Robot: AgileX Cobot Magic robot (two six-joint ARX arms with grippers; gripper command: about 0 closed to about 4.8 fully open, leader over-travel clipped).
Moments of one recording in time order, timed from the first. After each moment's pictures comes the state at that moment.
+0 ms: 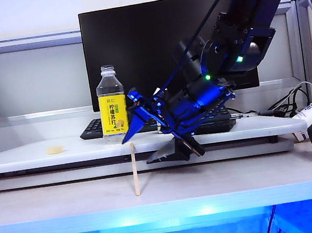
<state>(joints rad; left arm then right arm) 0.02 0.00 0.03 -0.18 0.66 -0.13 0.50 2.10 1.26 0.26 -0.50 0.70</state>
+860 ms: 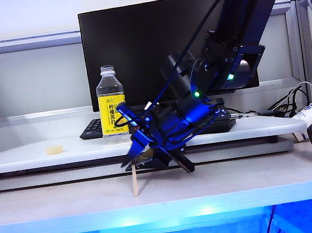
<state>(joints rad) 0.02 0.00 0.03 -0.18 0.66 -0.13 0.55 2.16 1.26 0.33 -0.47 0.77</state>
